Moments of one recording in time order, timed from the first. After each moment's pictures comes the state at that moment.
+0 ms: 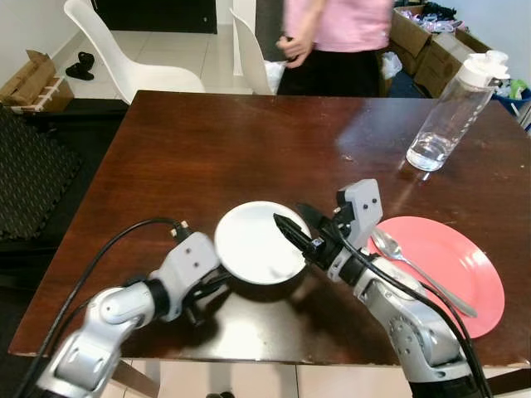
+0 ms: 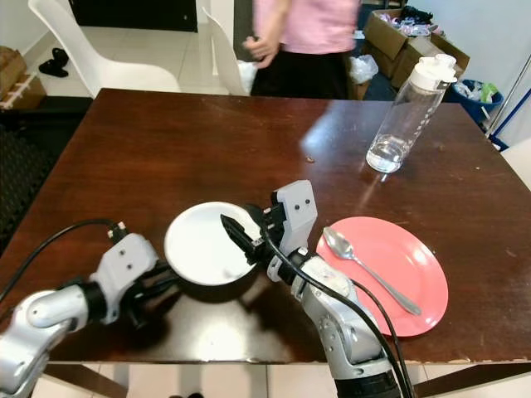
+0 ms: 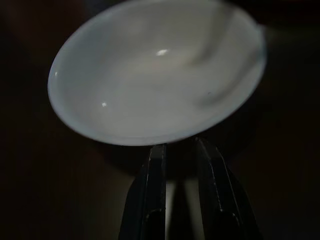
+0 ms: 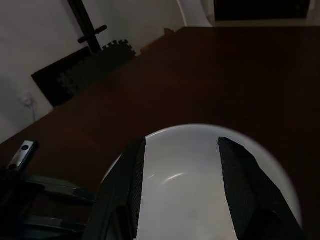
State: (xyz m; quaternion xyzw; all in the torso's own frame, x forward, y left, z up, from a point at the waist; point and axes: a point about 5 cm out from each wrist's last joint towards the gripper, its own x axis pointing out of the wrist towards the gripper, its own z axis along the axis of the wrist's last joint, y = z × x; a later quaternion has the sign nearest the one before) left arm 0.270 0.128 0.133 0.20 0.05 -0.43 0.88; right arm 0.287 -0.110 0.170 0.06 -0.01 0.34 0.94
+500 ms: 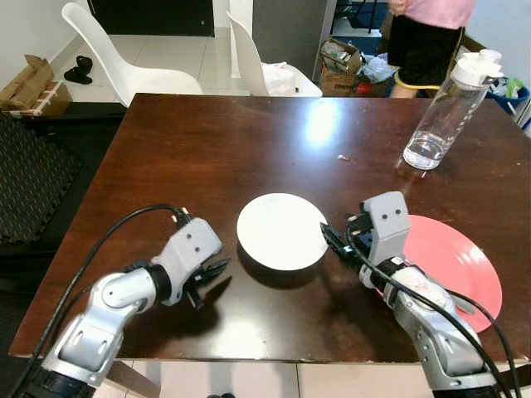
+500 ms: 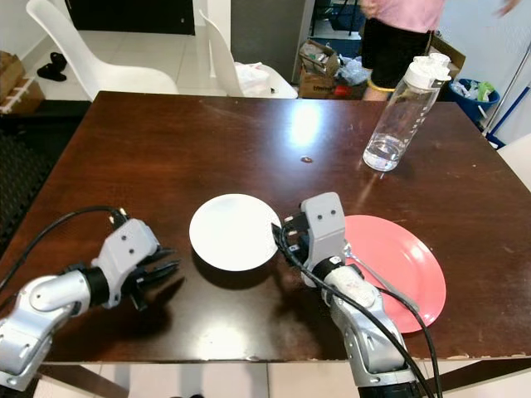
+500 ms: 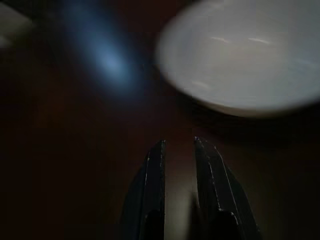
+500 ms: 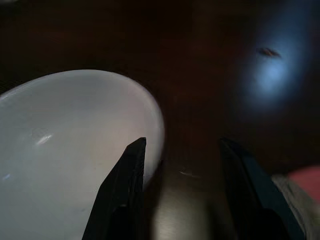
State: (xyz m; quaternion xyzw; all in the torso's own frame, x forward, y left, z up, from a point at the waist) left arm 0.296 0.171 0.162 0.24 0.02 -0.33 0.91; right arm 0.296 -0.169 0.145 0.00 0.05 0.13 0.99
